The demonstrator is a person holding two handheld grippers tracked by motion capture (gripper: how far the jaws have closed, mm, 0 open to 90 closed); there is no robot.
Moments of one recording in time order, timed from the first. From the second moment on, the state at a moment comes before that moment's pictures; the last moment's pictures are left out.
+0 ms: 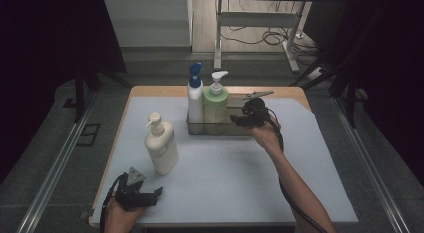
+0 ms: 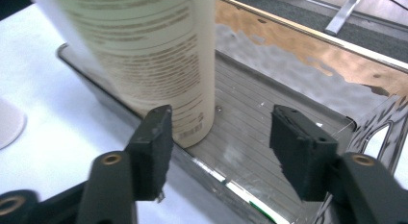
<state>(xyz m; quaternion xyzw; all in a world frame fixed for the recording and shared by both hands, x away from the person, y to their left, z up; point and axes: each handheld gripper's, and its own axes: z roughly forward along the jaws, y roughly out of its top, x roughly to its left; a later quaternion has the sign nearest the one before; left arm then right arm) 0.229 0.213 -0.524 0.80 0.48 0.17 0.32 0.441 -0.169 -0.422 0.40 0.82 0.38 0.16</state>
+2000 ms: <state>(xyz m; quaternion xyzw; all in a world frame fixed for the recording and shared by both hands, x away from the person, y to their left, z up) 0.230 0.213 -0.524 0.80 0.48 0.17 0.32 0.294 -0.259 -0.469 0.35 0.85 0.36 0.17</state>
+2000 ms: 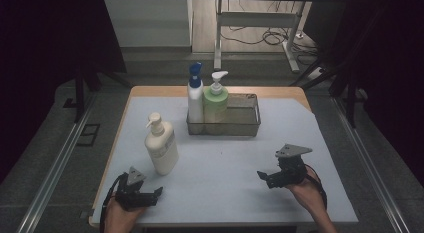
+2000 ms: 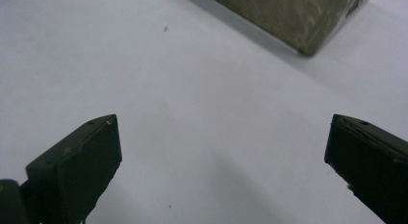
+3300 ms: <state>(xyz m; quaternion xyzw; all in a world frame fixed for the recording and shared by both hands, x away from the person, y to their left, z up) 0.271 0.236 -0.501 0.78 0.50 0.16 0.34 0.288 -0.275 -0.522 0.38 0.85 0.34 0.15</state>
